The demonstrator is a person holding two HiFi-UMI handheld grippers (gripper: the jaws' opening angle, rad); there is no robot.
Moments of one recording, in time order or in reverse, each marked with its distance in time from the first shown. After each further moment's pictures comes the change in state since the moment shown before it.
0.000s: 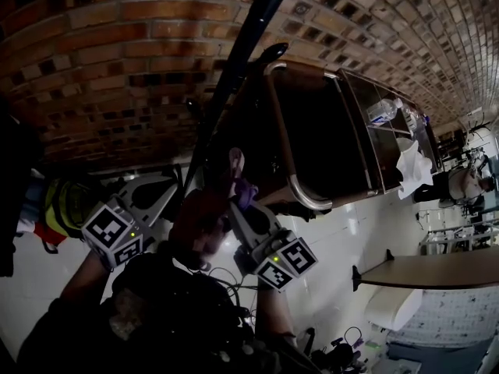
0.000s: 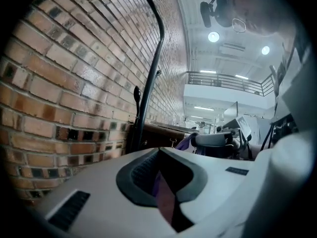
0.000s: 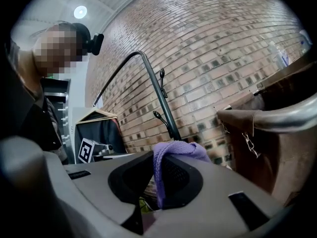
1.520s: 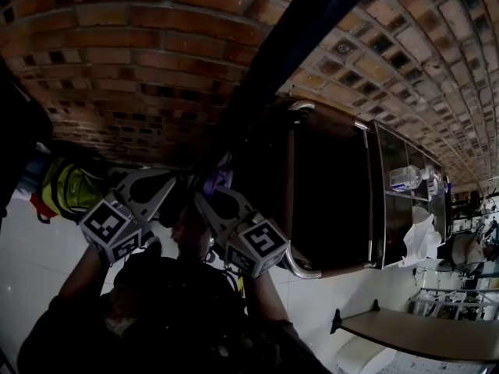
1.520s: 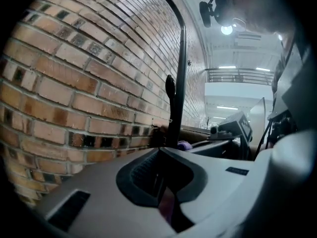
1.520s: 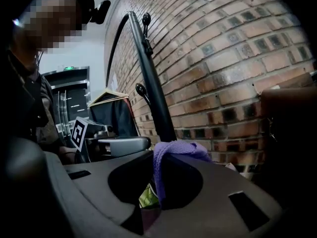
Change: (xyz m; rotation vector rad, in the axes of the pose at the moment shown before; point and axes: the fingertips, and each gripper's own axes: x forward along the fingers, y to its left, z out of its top) left arm 0.070 0.081 0.025 -0.034 -0.038 0.265; right arm 0.131 -0.053 -0.011 -0.108 0.284 0.314
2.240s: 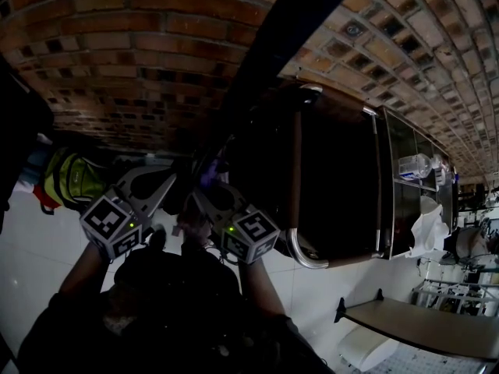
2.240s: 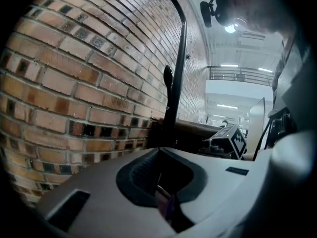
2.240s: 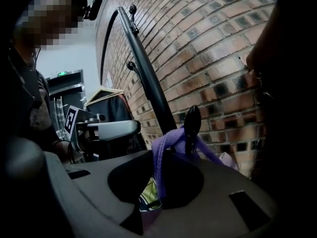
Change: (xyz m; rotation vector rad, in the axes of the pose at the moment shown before) left arm -0.005 -0.006 -0.027 -0.028 0.054 -0.004; right arm 0.011 -0.015 -0.064 0.107 0.003 -0.012
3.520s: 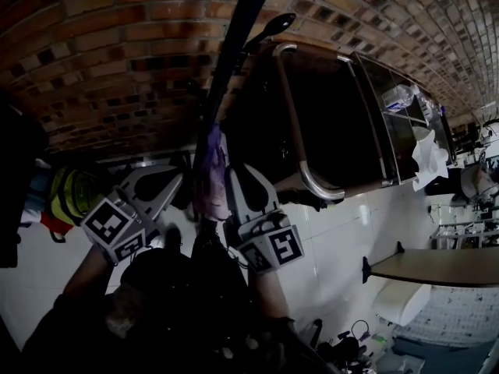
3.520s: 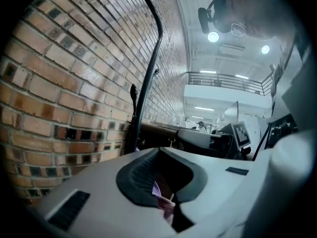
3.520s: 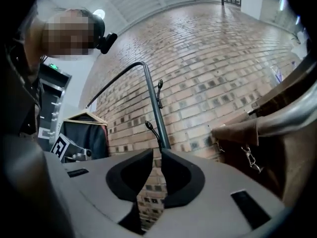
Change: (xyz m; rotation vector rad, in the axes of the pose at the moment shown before) left arm -0.075 -0.064 -0.008 0.075 -0.018 -0.240; right arm -0.107 0.084 0.054 -0.114 -0.491 -0.398
